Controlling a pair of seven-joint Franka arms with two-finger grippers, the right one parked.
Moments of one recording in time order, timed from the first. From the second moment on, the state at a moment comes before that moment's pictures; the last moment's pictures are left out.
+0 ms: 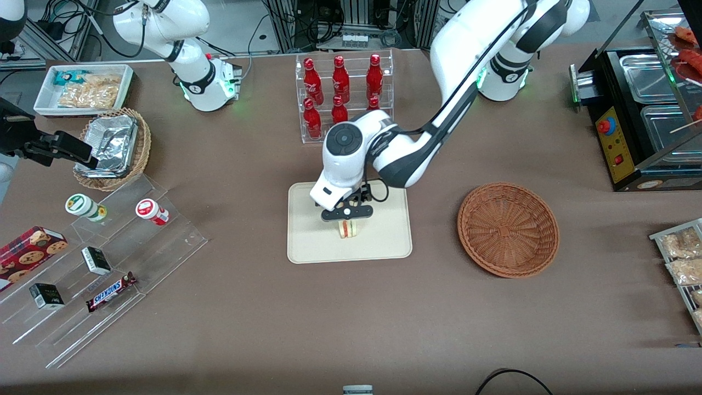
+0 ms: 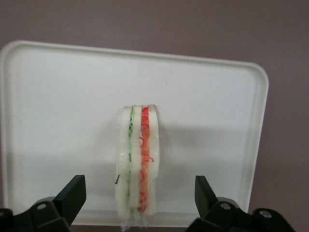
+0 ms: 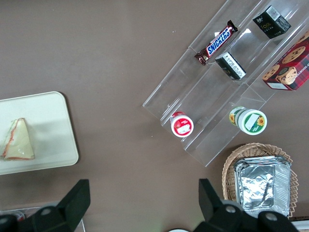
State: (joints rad) arm -0.58 0.68 -0.31 -1.37 0.19 2.09 -1.05
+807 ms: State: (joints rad) arm -0.23 0.23 -0.30 -1.41 0.16 1.57 -1.00
